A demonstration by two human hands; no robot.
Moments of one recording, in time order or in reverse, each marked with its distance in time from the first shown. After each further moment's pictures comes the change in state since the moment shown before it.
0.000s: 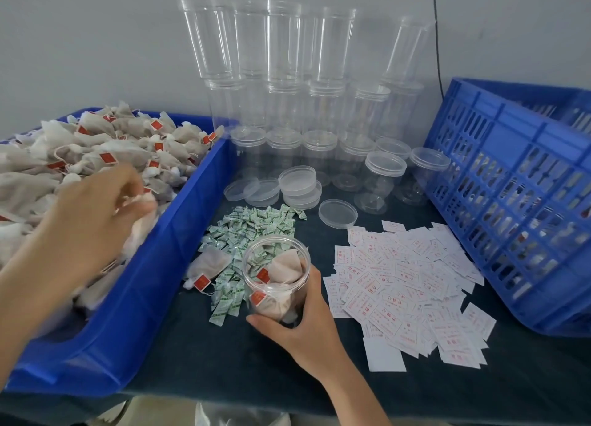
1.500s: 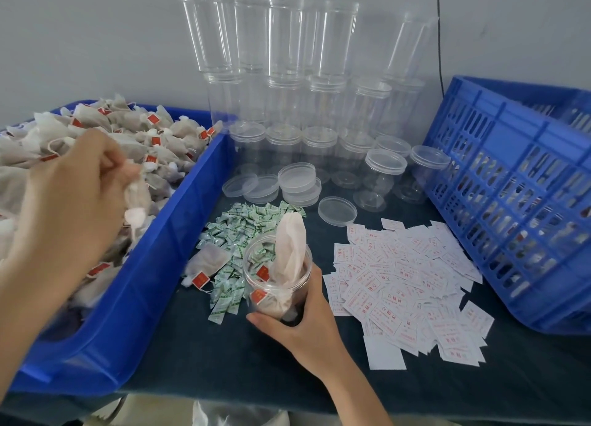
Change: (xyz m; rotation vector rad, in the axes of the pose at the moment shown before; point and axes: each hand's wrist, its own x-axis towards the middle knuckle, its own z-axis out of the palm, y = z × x) left_hand 0.017 -0.033 0.011 0.018 0.197 -0.009; right_hand -0.002 -0.003 -0.002 -0.035 -0.002 0.008
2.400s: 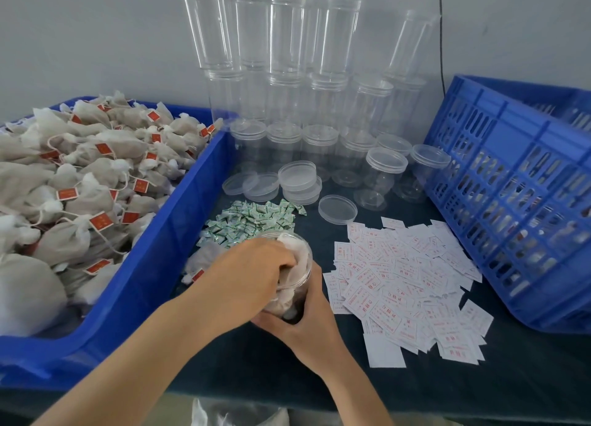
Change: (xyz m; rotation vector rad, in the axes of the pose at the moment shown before) left_hand -0.066 0.140 0.047 0.016 -0.703 0.410; right_hand 0.000 0.001 -0.001 0.073 -0.036 0.018
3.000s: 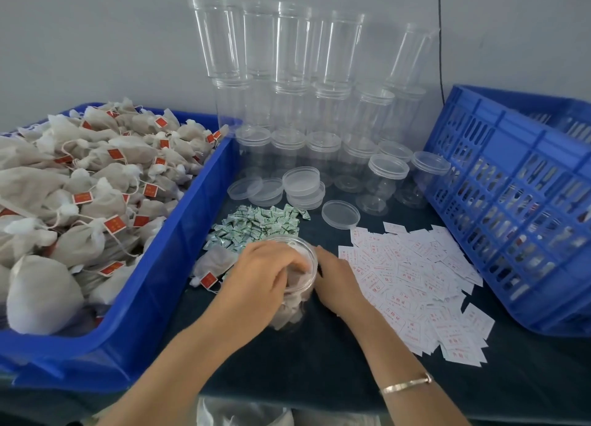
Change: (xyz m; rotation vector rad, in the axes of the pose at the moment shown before) left_hand -0.015 0.006 0.015 -0.400 0.313 -0.099; right_hand 0.066 0.000 -0.038 -0.772 -0.077 0.138
